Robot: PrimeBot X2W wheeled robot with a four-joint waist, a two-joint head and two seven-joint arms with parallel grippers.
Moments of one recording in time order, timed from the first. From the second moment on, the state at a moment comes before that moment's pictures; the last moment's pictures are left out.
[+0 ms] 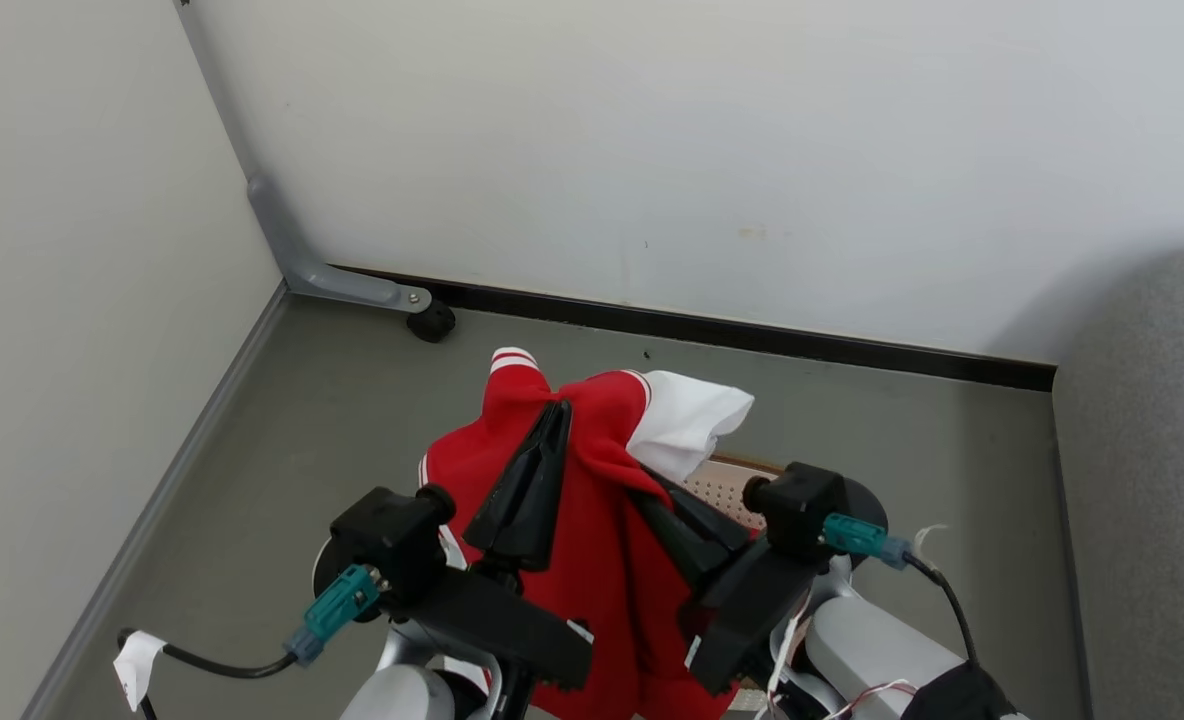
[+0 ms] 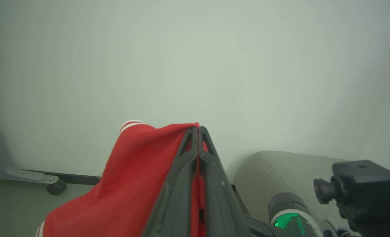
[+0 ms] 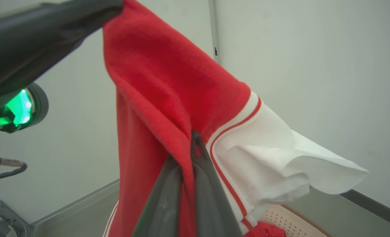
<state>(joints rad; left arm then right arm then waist) -0.22 0.05 -0.47 0.04 -0.54 0.02 -0.08 -0.51 -0.07 0.86 0.54 0.53 0.12 -0.26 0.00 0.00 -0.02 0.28</state>
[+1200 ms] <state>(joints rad) -0.07 0.14 -0.52 0.07 -0.44 0.00 -0.17 -0.35 -0.14 0.58 0.48 0.51 0.12 -0.26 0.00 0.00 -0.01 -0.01</state>
